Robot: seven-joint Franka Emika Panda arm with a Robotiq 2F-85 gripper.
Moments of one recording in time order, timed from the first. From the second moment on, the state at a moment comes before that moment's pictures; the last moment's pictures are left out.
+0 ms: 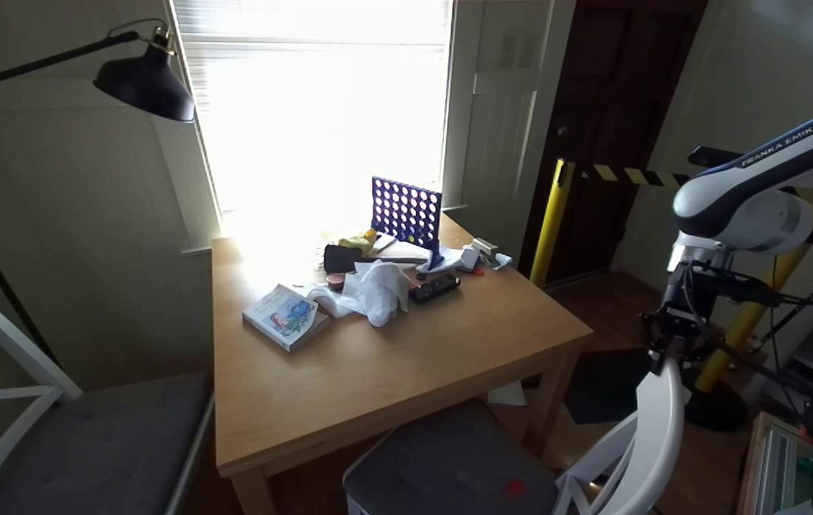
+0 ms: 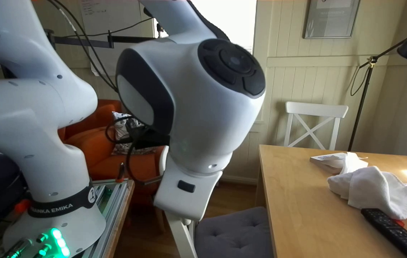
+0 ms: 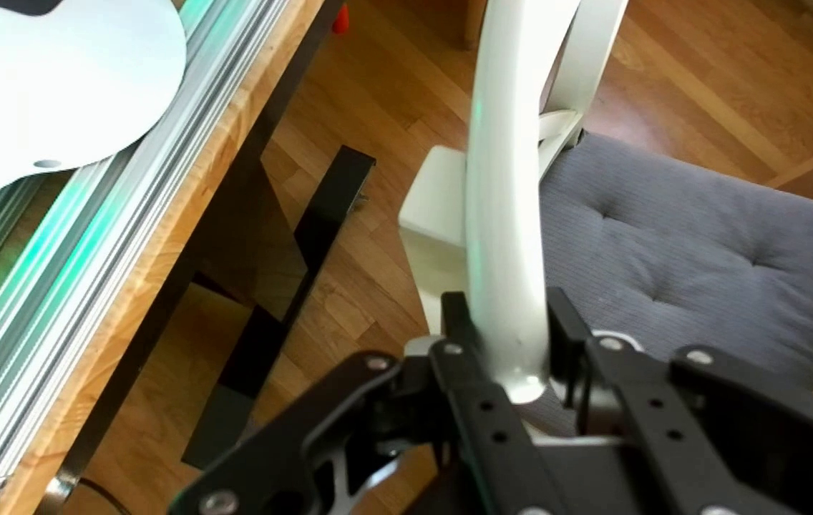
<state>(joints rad) -0.33 -0.22 -0.25 -2.74 0.35 2.05 0.35</state>
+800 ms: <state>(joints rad) -0.38 -0.21 -0.29 -2.71 0.22 2.04 0.27</state>
